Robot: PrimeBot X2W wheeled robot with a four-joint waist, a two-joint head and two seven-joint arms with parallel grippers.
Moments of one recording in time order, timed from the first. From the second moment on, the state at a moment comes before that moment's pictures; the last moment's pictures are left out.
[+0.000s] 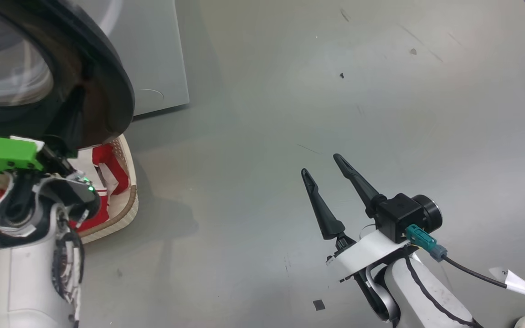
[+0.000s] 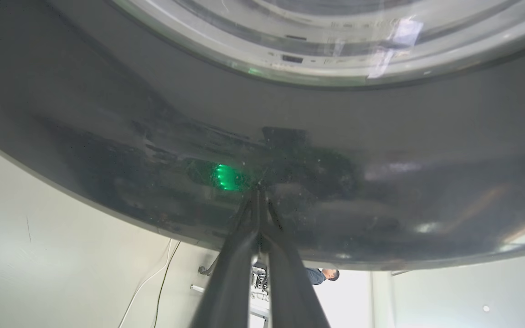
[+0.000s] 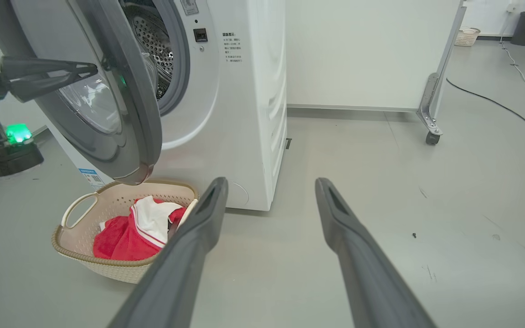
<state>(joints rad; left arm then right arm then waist) -0.53 0.04 0.10 0.30 -1.76 0.05 0.33 -0.25 -0.06 0.52 0.20 0.33 -0.01 -0.25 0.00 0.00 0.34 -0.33</state>
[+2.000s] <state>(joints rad) -0.12 0.27 -0.25 0.23 -0.66 -0.10 -0.26 -0.14 -0.09 0.33 0.18 0.26 0.00 -0.25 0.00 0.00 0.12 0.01</state>
